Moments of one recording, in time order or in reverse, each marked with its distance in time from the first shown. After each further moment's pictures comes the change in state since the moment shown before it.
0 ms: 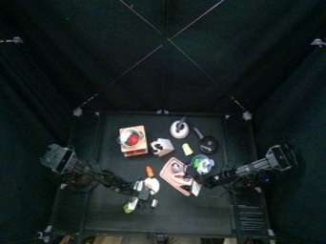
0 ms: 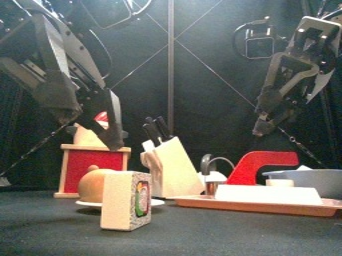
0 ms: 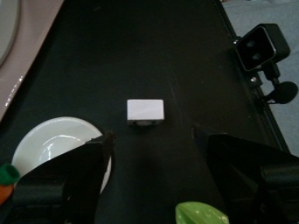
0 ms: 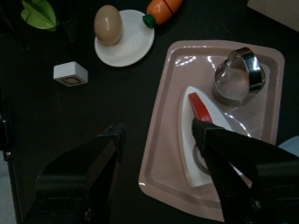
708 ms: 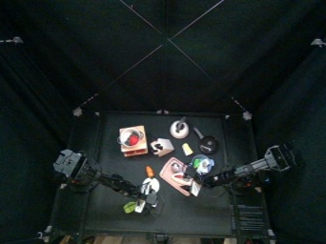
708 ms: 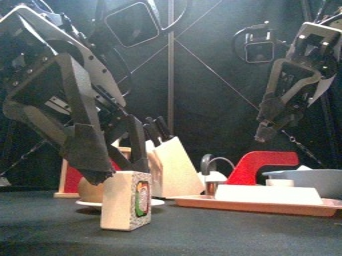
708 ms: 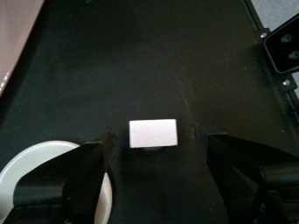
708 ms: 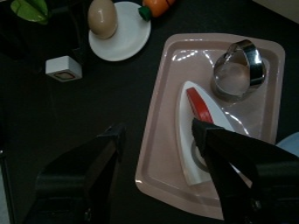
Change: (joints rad) left arm 0.000 0.112 -0.071 0.034 -0.034 0.002; right arm 0.002 0.026 0.002 0.000 0.002 0.003
